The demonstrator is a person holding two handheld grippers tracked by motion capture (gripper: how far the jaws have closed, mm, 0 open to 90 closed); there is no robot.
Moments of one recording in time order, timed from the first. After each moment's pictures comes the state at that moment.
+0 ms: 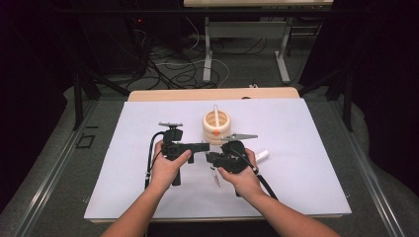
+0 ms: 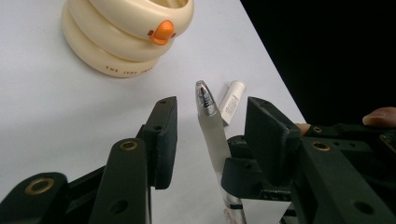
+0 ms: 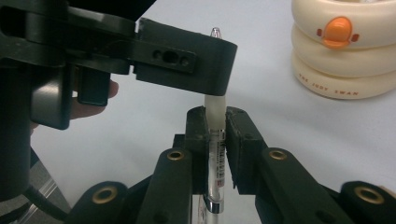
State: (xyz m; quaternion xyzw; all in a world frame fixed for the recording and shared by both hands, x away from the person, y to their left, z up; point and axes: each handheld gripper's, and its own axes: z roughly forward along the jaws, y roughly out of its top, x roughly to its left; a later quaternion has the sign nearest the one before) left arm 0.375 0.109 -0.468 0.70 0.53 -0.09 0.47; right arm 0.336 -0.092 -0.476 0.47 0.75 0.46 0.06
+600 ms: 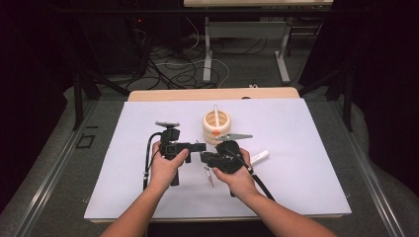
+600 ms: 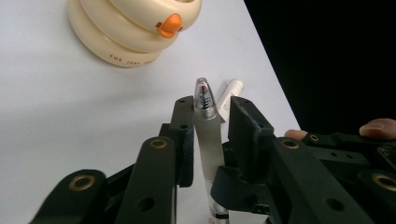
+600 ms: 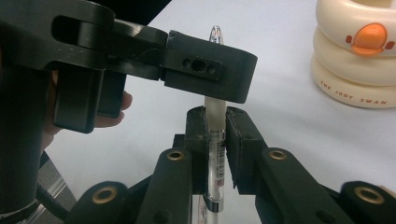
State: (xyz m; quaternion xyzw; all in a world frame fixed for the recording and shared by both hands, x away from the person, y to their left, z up) left arm 0.376 0.115 -0.468 0.68 0.55 -0.11 0.47; right arm 0.335 -0.080 -0.474 0.47 0.75 0.47 0.05
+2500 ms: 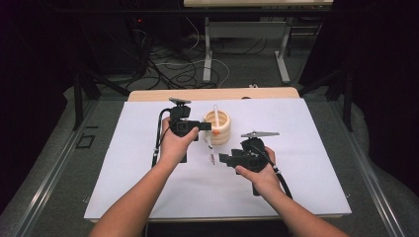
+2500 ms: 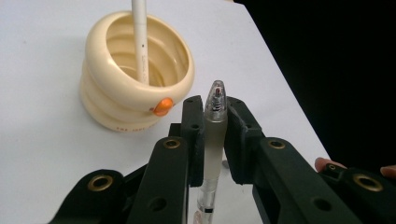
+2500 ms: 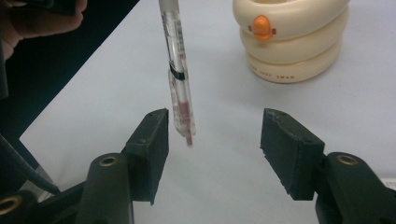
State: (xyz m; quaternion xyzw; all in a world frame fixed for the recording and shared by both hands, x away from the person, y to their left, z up) left arm 0.419 0.084 -0.418 0.71 0.53 -0.04 0.45; right arm 0.335 -0.142 -0.467 0.51 0.73 0.45 0.05
